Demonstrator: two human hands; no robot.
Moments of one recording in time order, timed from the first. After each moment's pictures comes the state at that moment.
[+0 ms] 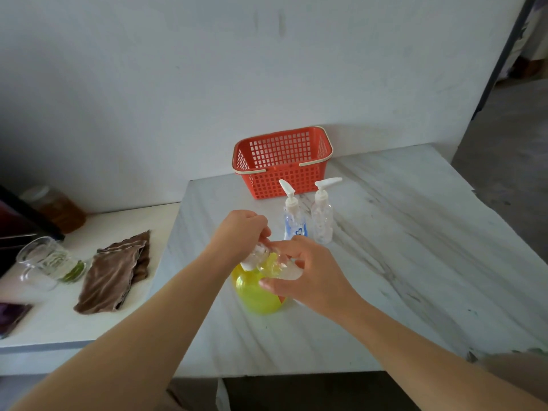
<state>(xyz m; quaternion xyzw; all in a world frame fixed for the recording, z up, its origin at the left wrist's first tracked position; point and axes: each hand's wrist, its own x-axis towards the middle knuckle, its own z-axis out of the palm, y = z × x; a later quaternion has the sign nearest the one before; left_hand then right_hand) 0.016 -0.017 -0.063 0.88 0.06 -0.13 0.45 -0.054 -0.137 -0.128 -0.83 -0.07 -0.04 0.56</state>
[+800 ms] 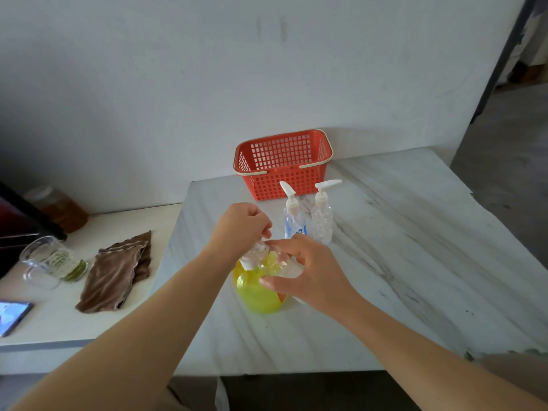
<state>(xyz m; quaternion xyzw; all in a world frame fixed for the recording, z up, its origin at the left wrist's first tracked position) 0.015 -0.020 -0.057 0.89 0.04 -0.10 0.44 -0.053 -0.138 -0.121 -0.82 -0.09 -0.05 0.56</state>
